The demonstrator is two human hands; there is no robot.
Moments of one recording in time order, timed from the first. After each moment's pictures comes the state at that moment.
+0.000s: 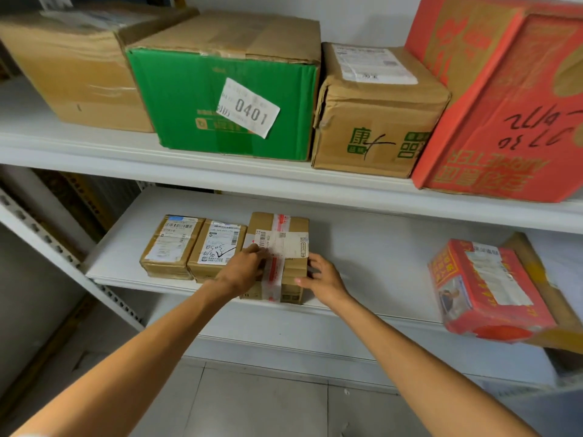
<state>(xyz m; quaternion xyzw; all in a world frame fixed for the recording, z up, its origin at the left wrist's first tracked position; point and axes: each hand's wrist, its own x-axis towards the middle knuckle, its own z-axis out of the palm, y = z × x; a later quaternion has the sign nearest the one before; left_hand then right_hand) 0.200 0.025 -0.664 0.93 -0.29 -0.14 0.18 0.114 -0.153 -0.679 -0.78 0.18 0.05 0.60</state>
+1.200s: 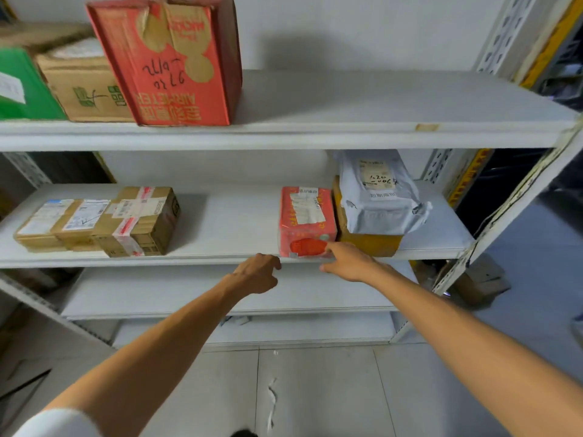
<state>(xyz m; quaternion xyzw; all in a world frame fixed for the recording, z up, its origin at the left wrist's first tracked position) -0.100 -0.276 -0.650 0.92 -0.31 -0.20 0.10 -0.196 -0.478 -0.620 -0.96 0.13 0.12 0.23</state>
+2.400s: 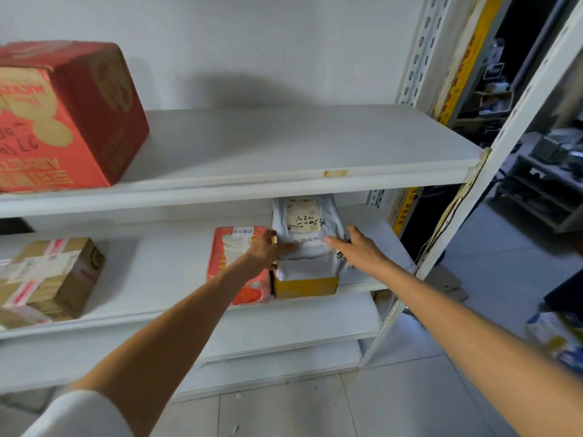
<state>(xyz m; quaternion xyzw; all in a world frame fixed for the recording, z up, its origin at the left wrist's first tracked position) -0.086 -0.483 -0.572 0.75 -0.17 -0.34 0.55 -0.215 -0.657 -0.554 -0.85 0.30 -0.01 0.43</state>
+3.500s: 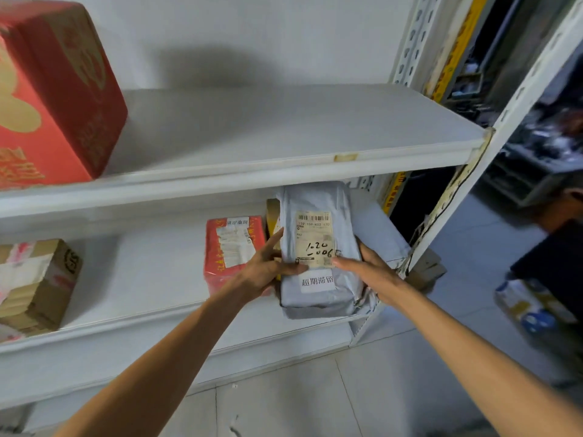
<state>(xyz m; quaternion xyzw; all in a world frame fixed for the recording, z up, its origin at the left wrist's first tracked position) -0.090 -0.459 -0.618 0.58 -0.17 -0.47 0.64 -0.246 -0.629 -0.598 -0.73 0.23 -0.05 0.64</state>
